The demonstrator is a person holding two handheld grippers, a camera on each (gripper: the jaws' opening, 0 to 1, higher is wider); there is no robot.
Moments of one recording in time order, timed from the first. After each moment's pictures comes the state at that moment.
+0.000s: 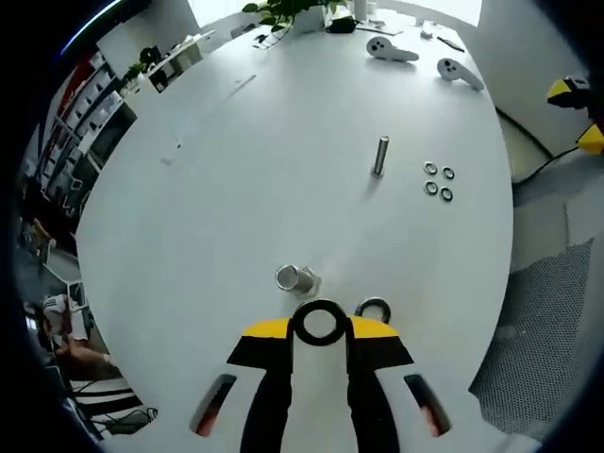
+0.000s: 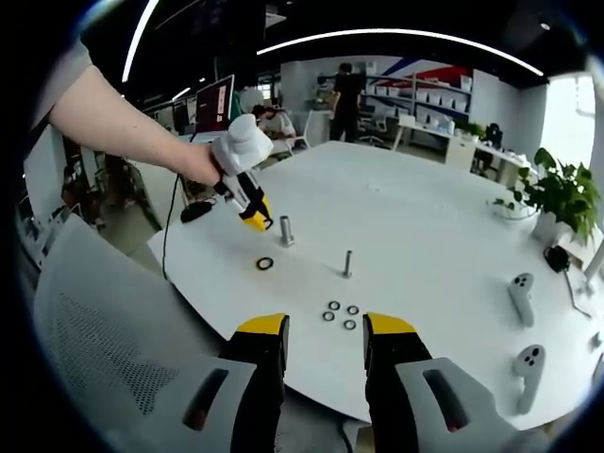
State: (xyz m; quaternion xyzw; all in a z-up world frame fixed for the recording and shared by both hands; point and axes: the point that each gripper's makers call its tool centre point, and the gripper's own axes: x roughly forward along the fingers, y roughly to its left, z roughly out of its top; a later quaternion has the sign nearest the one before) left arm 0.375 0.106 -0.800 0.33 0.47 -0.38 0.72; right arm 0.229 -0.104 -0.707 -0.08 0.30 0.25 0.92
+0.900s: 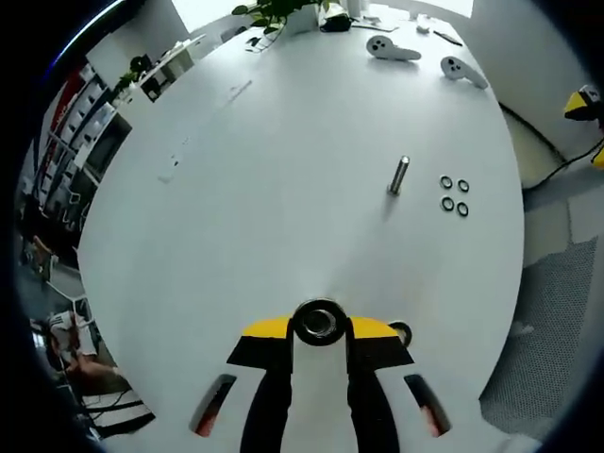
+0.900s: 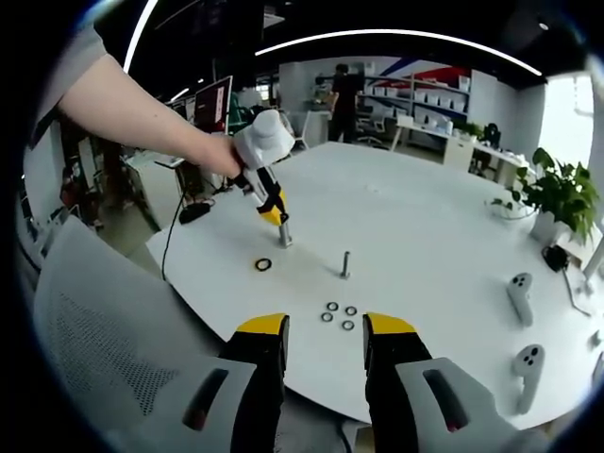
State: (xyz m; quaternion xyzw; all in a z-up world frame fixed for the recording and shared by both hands) left arm 0.400 0.094 -0.802 0.35 0.47 -0.39 0.71; right arm 0.230 -0.105 -0.707 -0.08 0.30 0.25 0.92
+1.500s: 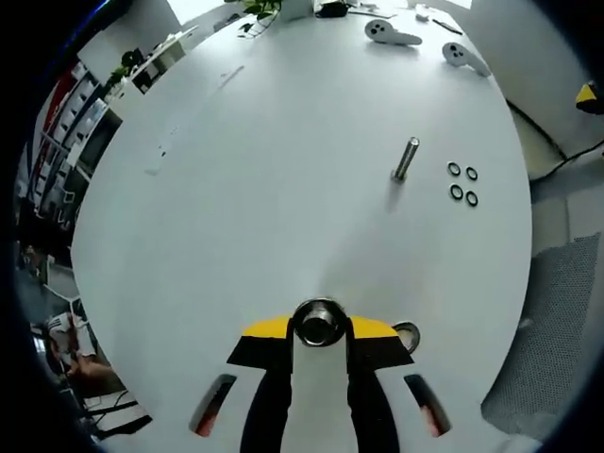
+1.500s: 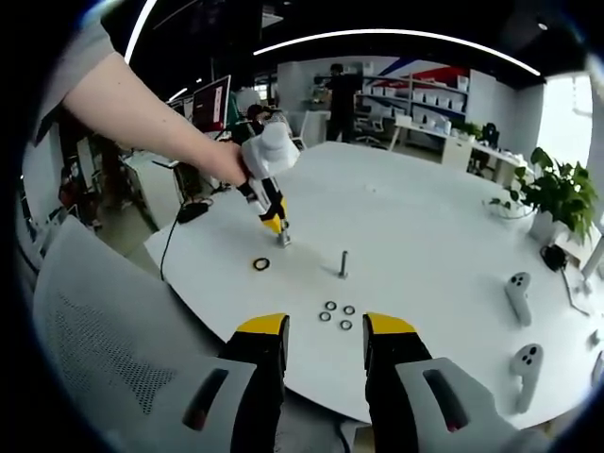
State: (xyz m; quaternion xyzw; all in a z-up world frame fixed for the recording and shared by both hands) left arm 0.401 0.093 -0.824 0.36 0.49 -0.39 0.69; right arm 0.231 -0.107 -0.707 -0.09 0.30 0.25 0.92
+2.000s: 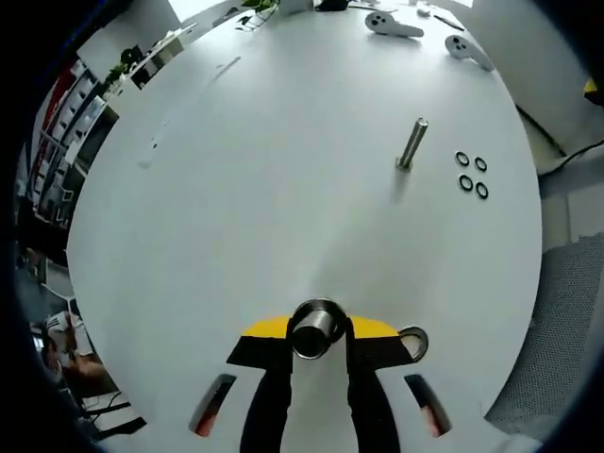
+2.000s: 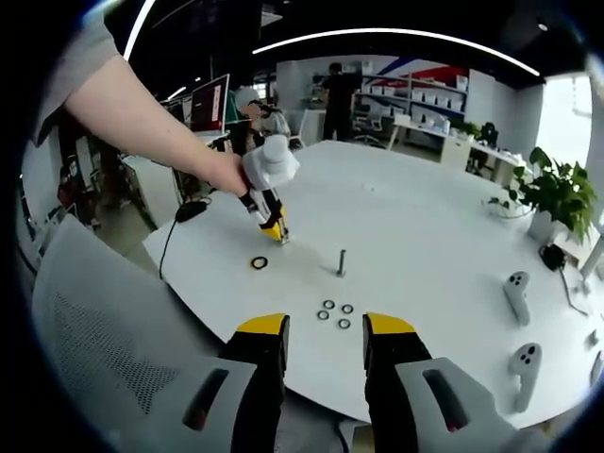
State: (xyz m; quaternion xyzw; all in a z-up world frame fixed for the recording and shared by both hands) left arm 0.401 0.094 -0.843 0.36 0.49 -0.39 0.69; right arm 0.231 -0.108 -0.708 -0.09 0.30 0.24 0.92
